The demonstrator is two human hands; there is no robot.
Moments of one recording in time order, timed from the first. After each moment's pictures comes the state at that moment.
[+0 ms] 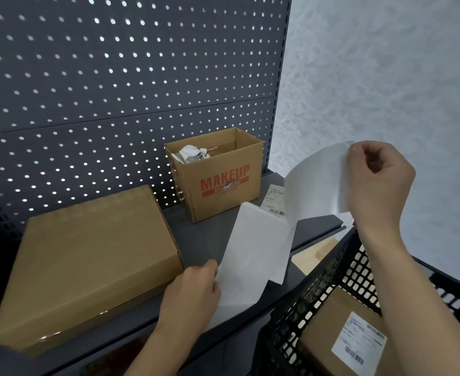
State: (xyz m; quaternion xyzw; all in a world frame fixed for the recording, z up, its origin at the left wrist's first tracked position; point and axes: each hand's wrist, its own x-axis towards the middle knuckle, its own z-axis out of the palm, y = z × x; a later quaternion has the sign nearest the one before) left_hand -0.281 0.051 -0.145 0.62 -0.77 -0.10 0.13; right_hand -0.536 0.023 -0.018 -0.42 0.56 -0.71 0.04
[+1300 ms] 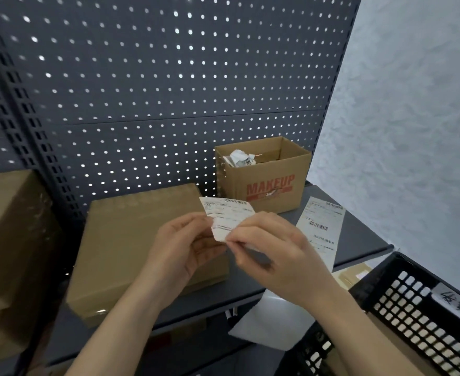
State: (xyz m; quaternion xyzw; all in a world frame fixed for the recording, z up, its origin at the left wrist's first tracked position) left_hand -0.205 0.052 -0.057 0.42 -0.39 -0.61 0.55; right_hand -0.383 0.047 -0.058 -0.85 0.23 -0.47 -0.05
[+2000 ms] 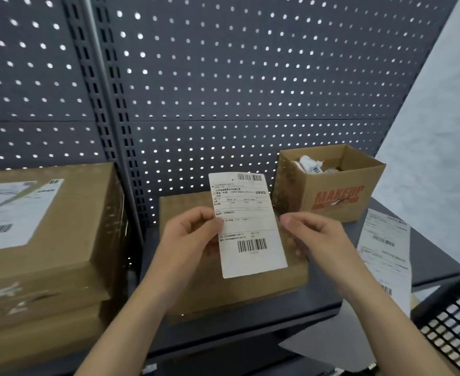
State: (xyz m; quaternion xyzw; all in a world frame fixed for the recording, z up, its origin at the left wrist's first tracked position) left_hand -0.082 0.058 -0.058 0.49 -0.47 -0.48 0.55; right_hand -0.300 0.018 -0.062 -0.59 0.52 -0.44 0.43
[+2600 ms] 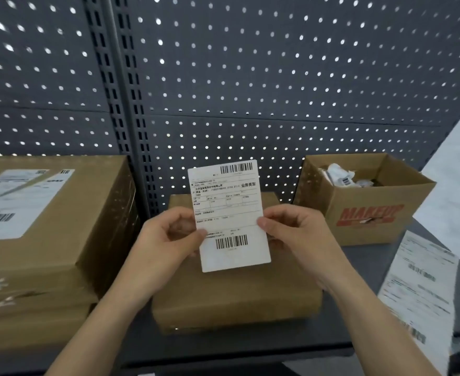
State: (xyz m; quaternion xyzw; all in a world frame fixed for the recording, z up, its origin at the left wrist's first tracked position) left_hand -0.055 0.047 -0.066 0.60 -0.50 -0.35 0.52; right_hand -0.269 -0.038 -0.063 -0.66 0.41 -0.38 0.50
